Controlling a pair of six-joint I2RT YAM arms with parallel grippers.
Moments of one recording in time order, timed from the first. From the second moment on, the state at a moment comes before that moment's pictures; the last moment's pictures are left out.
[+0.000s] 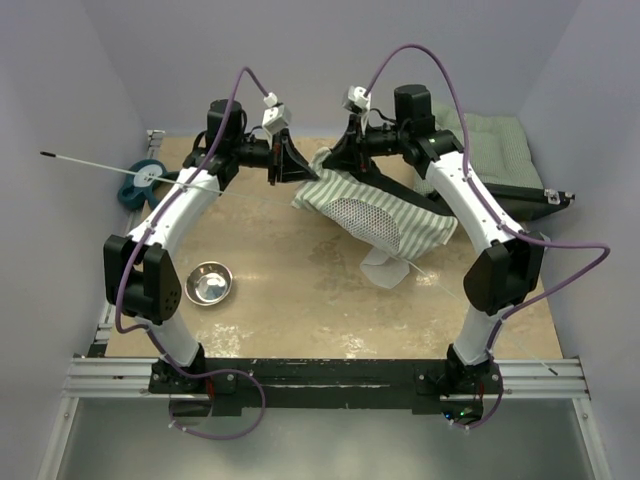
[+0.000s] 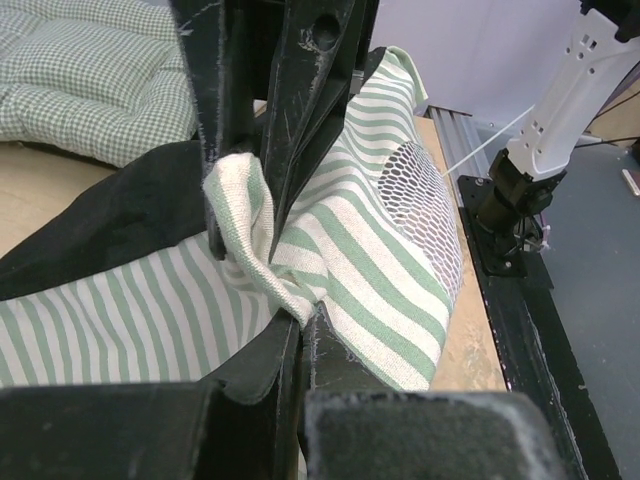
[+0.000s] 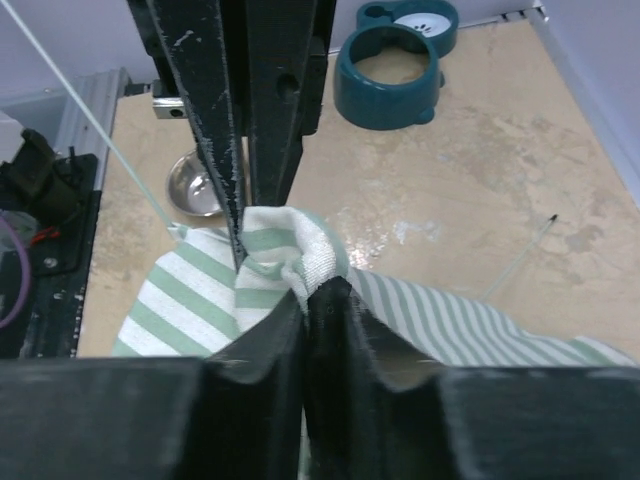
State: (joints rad) left arm -0.28 1.72 1.54 -0.14 1.29 0.09; right arm 0.36 1.81 1.83 -0.47 -1.02 -0.30
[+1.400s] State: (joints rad) left arm 0.58 1.33 1.02 1.20 0.98 -1.34; right arm 0.26 1.76 1.69 0.24 -0.88 0.46
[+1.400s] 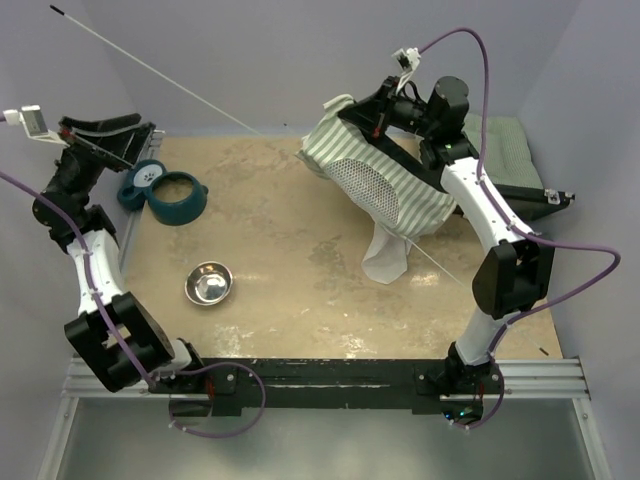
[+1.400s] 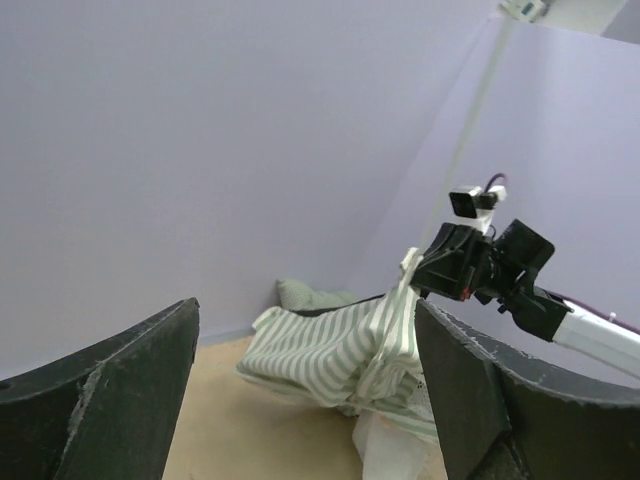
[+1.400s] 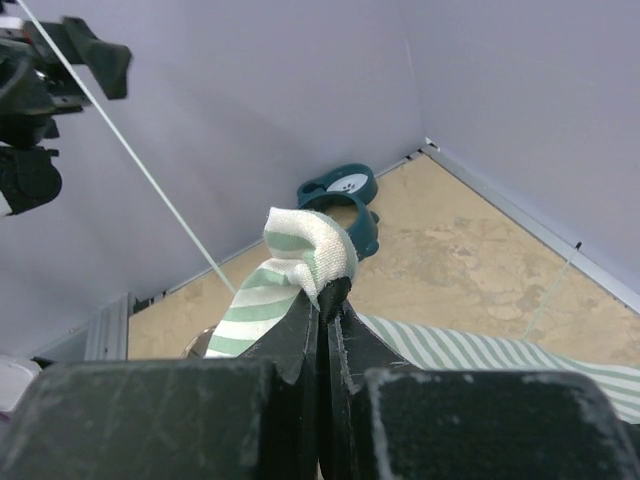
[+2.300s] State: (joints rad) left arm 0.43 1.44 1.46 1.17 0.72 -1.34; right arm 0.26 1.74 1.69 0.24 -0.84 0.46
